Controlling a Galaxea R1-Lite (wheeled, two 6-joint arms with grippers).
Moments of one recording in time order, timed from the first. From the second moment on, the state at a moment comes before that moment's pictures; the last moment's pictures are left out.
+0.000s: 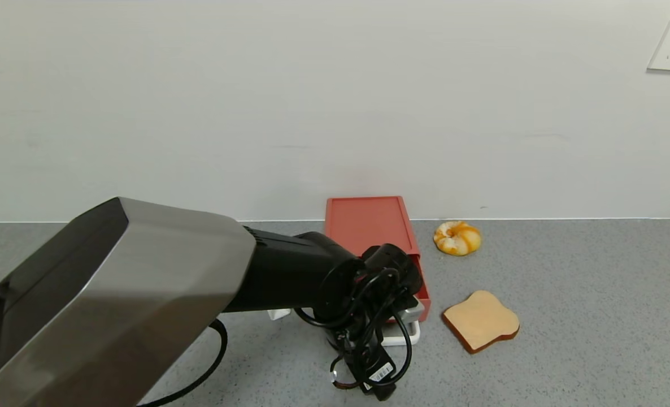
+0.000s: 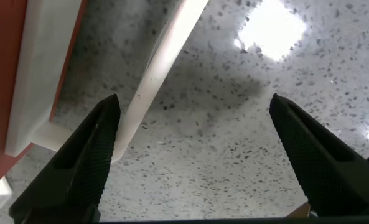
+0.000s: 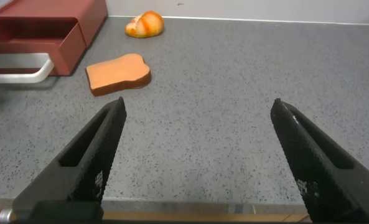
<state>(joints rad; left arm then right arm) -0.82 2.23 -1.60 0.65 0.06 0.19 0.00 0.00 0.00 0.00 0.00 0.01</state>
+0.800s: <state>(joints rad) -0.87 2.16 -1.45 0.56 0.06 0.12 0.00 0.00 0.00 0.00 0.00 0.01</state>
